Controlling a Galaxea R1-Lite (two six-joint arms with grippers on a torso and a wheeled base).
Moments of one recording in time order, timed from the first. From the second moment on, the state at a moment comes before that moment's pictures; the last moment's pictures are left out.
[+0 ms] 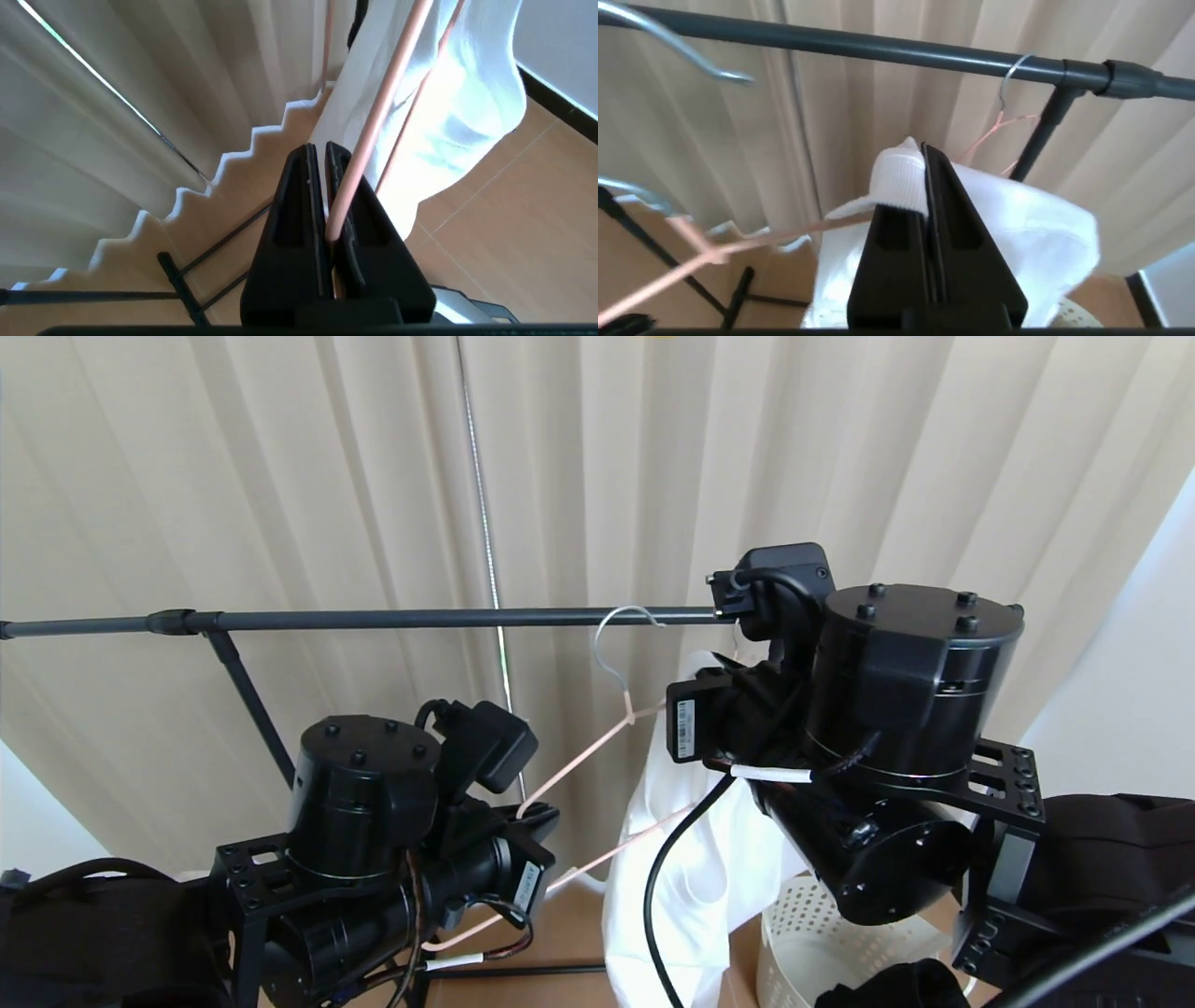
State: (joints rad) left arm -0.75 1.67 -0.63 -0.60 0.16 0.06; right arm 0.93 1.79 -0.99 -0.69 -0.77 0.06
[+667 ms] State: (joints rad) left arm -0.75 1.65 -0.63 -0.60 0.16 0.05; right arm 1.01 1.78 -0.99 -0.69 -0.77 0.09
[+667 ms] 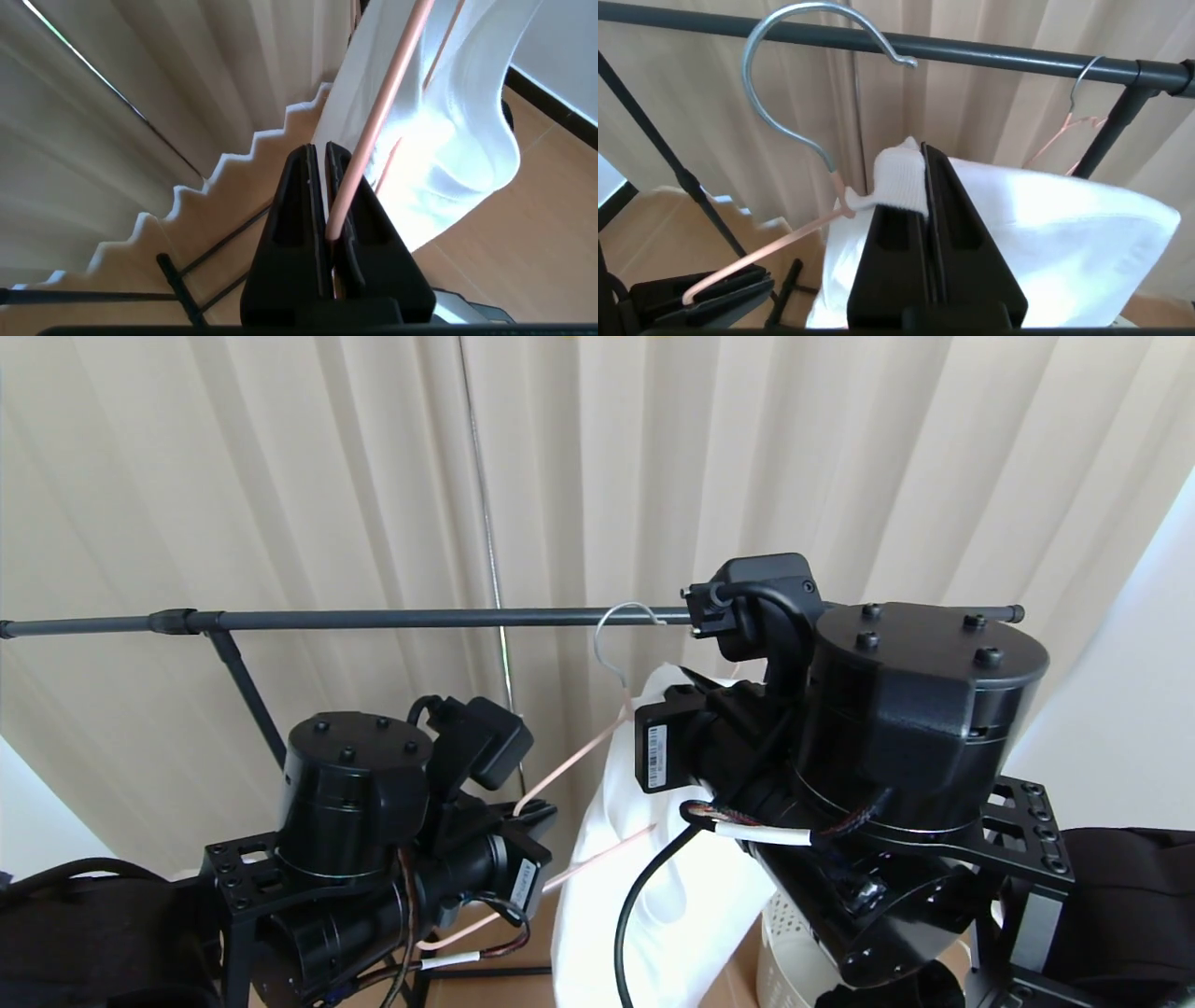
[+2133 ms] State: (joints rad) left arm -0.69 1.59 -0.63 -0.62 0.16 0.05; right arm 0.96 1.74 -0.93 -0.69 -0.72 0.09
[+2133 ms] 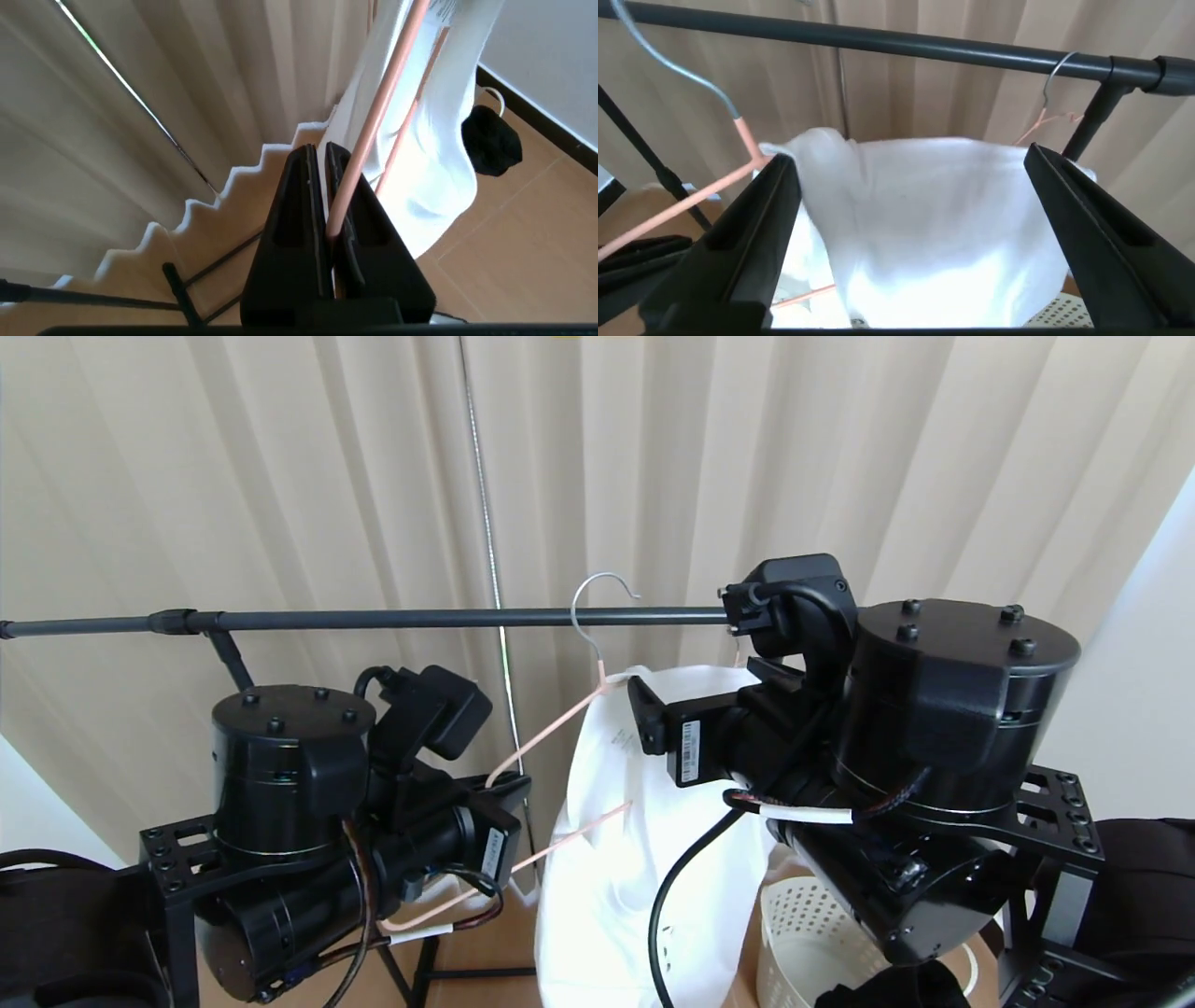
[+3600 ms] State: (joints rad) left arm -0.57 1.56 -0.20 -1.12 -0.17 0.18; right arm 0.60 1.34 -0.94 0.04 0.32 -0.42
